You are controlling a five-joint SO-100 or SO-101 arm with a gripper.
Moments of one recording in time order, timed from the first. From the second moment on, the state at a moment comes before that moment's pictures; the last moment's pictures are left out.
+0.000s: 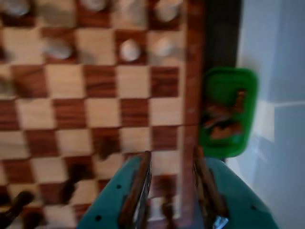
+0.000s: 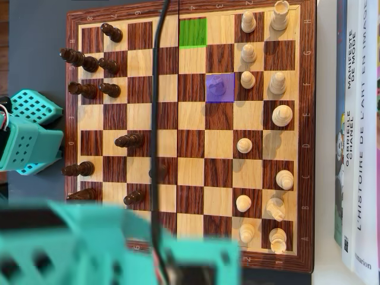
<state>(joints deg) 17.0 99.2 80.9 84.4 70.5</state>
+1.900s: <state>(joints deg) -12.8 86.0 91.6 64.6 78.8</state>
